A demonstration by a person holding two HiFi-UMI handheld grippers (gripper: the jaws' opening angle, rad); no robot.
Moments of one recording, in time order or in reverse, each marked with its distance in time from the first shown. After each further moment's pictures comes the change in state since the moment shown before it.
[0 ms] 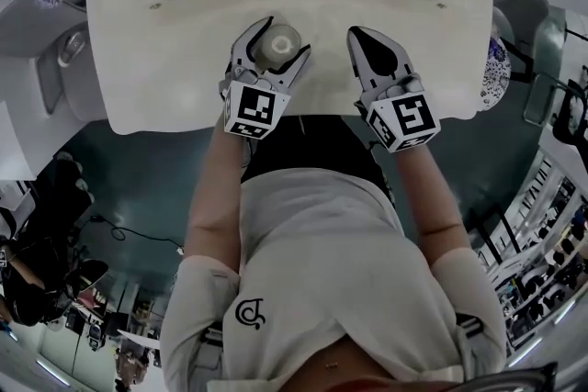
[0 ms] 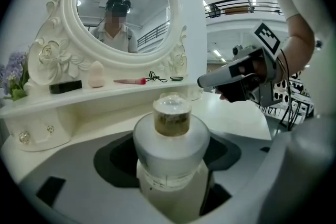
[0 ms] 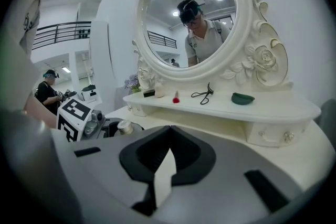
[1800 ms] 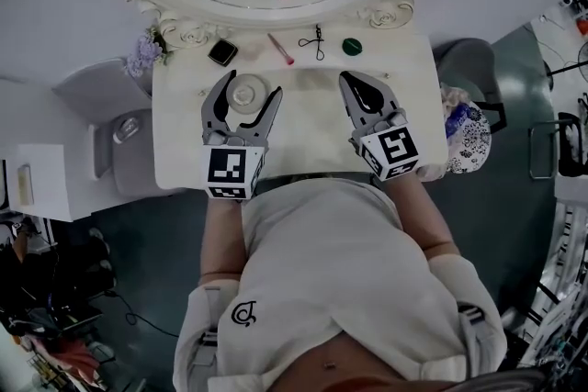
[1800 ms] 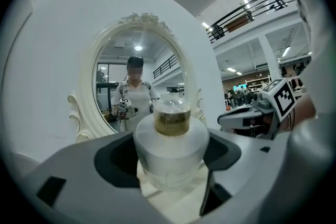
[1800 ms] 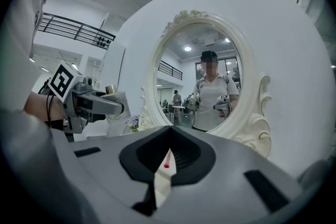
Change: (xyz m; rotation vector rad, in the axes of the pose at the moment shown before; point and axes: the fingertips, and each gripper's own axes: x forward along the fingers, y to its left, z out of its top) left arm -0.149 0.024 0.238 0.064 -0.319 0.271; right arm -0.093 0.013 0.165 -0.214 -0.358 -0.036
